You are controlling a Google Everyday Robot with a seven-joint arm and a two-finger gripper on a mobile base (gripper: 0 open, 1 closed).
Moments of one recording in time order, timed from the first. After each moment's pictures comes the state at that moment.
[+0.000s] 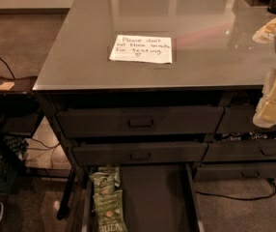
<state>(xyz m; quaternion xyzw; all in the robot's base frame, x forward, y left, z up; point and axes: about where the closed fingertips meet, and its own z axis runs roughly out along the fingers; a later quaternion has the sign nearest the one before) 0.438 -0.217 0.976 -0.60 0.78 -0.03 0.16</state>
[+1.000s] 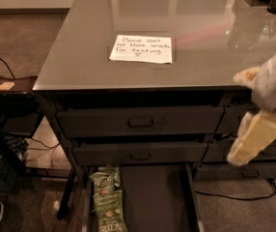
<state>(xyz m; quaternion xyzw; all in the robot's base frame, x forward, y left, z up) 0.417 -0.194 0.905 -0.59 0.78 0.03 0.19</state>
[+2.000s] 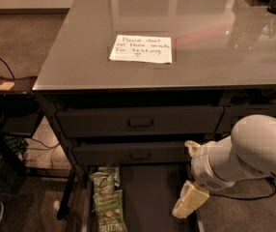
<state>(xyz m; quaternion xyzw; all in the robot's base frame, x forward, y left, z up) 0.383 -0.116 0.702 -0.58 0.78 0.10 0.21</state>
